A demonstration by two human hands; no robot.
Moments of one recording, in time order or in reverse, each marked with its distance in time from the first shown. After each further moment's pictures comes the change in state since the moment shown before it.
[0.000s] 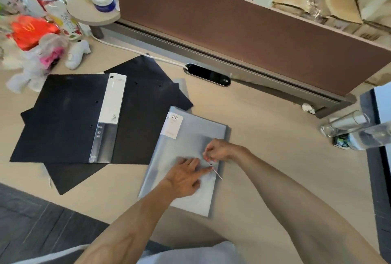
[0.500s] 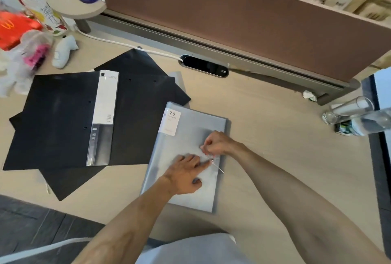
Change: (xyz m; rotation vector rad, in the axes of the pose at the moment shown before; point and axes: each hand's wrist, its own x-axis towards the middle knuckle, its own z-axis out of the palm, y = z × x) left_hand 0.002 -0.010 0.000 -0.056 -0.006 0.046; right_hand 0.006 -0.003 0.003 -0.033 0.125 0.030
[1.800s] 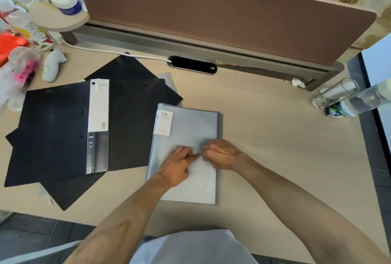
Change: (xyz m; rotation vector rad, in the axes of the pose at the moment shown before) left_hand 0.000 -0.022 0.003 -0.174 0.123 -0.025; right_hand -0.037 0.029 0.025 -0.753 0.167 -0.568
